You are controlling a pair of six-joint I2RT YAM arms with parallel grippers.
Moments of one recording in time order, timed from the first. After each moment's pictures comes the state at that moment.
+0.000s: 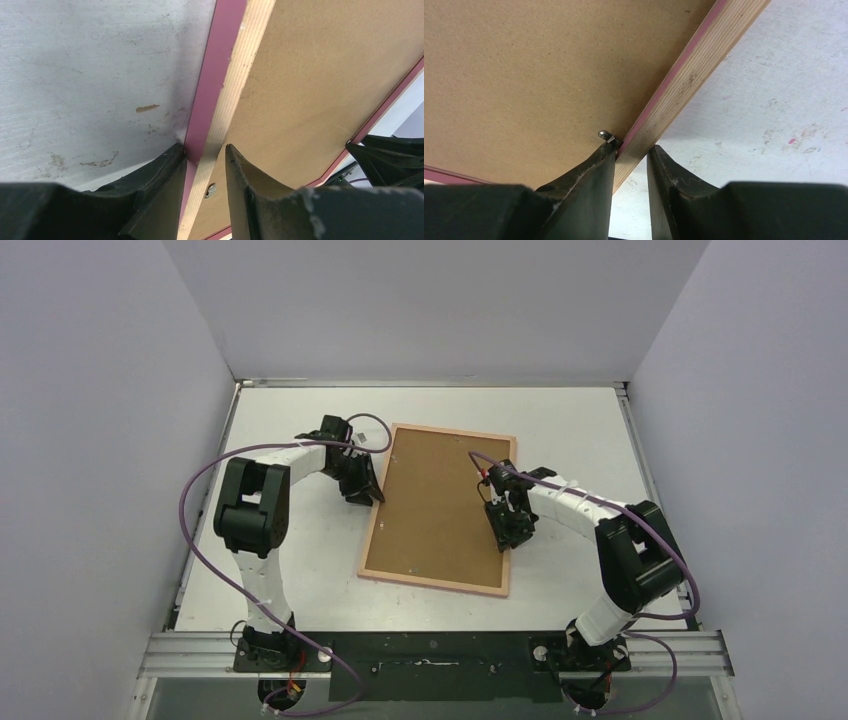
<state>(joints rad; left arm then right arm) -0.23 2.00 1.31 -0.57 0.45 -0.47 0.49 1.61 0.97 -0.76 -0.01 0.17</state>
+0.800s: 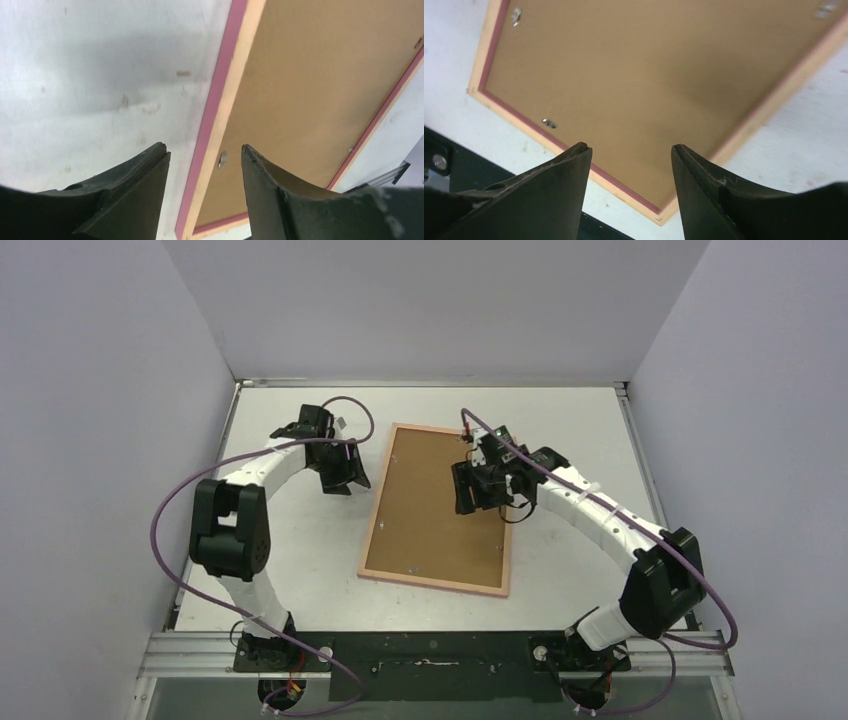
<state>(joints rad) -0.18 1.85 1.31 -0.63 0.34 -0.44 0.56 1.46 1.23 -0.78 -0.11 0.26</state>
